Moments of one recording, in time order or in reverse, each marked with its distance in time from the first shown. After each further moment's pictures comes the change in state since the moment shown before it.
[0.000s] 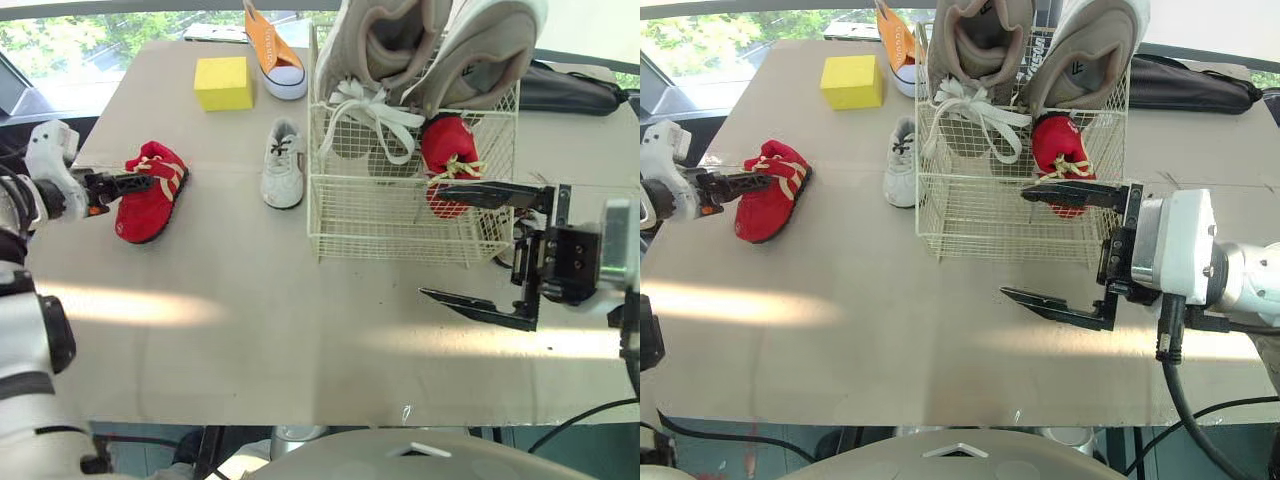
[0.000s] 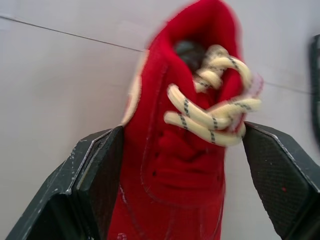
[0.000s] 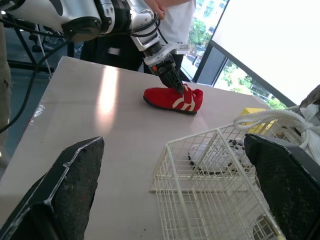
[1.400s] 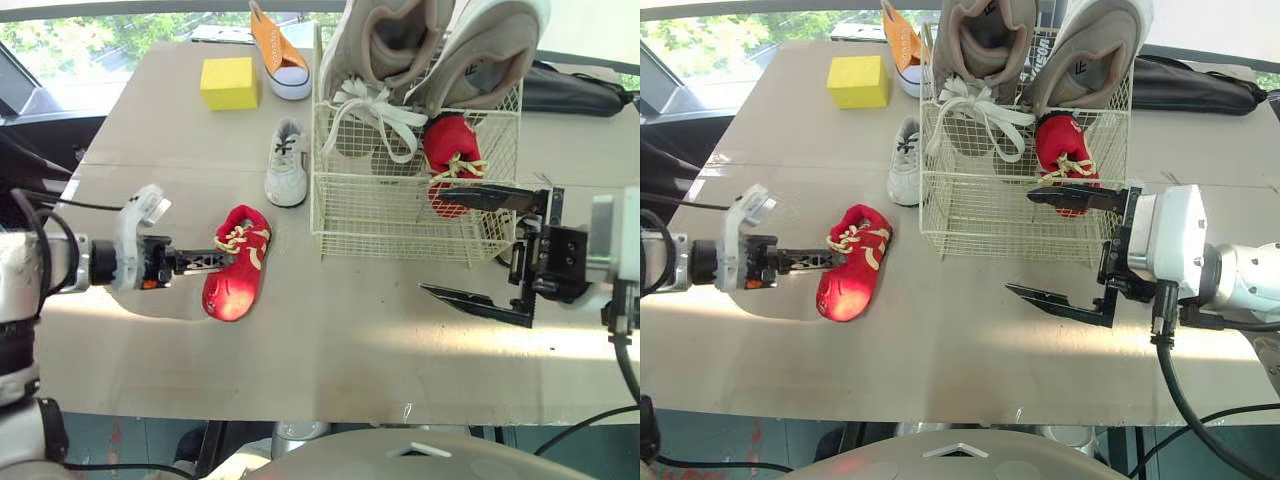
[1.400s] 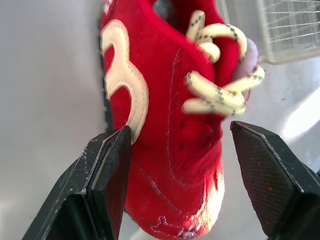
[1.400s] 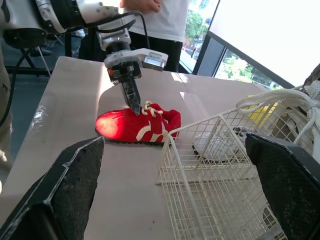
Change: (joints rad) left arm 0.605 0.026 0.198 -1.048 -0.374 0.585 -0.145; right arm 0.043 -0.037 0.034 0.022 0.004 -0.032 -0.029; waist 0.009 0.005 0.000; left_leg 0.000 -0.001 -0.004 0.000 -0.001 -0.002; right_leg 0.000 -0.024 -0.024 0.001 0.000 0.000
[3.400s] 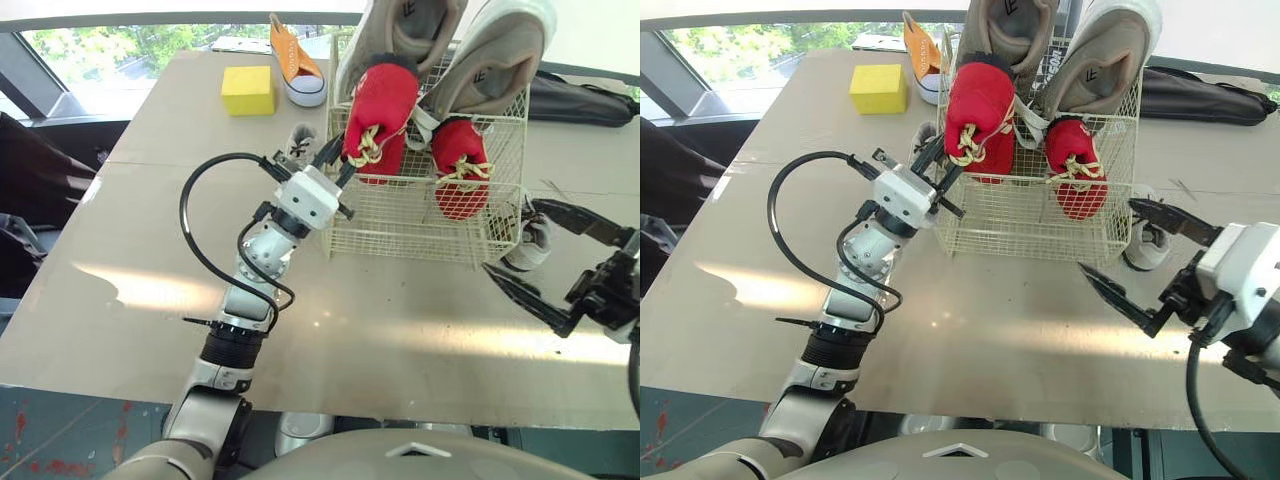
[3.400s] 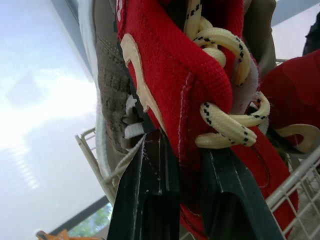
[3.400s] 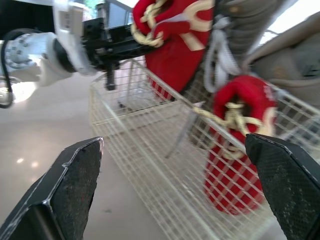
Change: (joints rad) left arm -0.022 -0.842 -0.344 -0.013 0.744 -1.800 0.678; right arm 0.486 0.150 -0.377 -0.046 -0.094 -0.038 -0.100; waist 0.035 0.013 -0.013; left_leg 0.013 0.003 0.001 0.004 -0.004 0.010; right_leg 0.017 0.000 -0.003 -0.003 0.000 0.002
